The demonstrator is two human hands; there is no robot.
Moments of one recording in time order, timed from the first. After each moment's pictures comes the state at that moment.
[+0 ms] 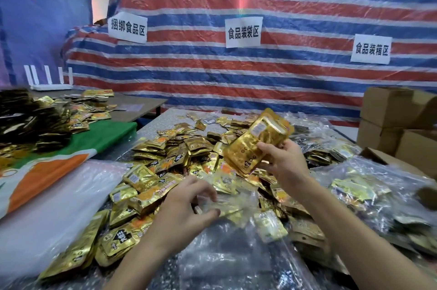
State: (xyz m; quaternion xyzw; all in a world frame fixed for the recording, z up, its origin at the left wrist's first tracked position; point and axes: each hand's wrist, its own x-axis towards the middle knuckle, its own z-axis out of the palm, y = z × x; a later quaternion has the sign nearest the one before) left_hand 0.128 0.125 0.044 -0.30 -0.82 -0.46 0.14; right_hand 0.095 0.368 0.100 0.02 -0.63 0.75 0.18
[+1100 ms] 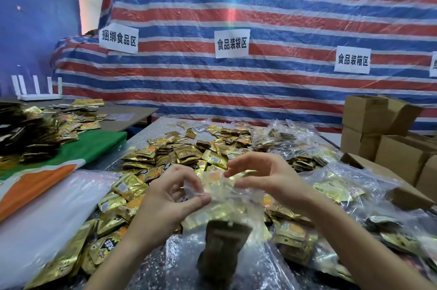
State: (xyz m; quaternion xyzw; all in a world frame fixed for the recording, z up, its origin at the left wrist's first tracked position) left_hand 0.144 0.127 0.078 -0.32 -0.69 -0.64 0.11; right_hand 0.167 0.363 0.130 0.19 -0.81 0.56 0.05
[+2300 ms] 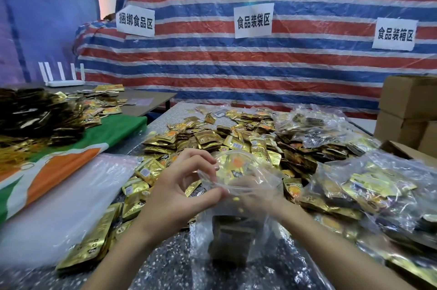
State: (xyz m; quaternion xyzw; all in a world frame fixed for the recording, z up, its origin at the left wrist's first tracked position) left_hand 0.132 0.105 0.072 -0.36 -0.67 -0.64 0.11; right_hand 0.045 0.351 -0.008 0.10 -0.98 0.15 0.08
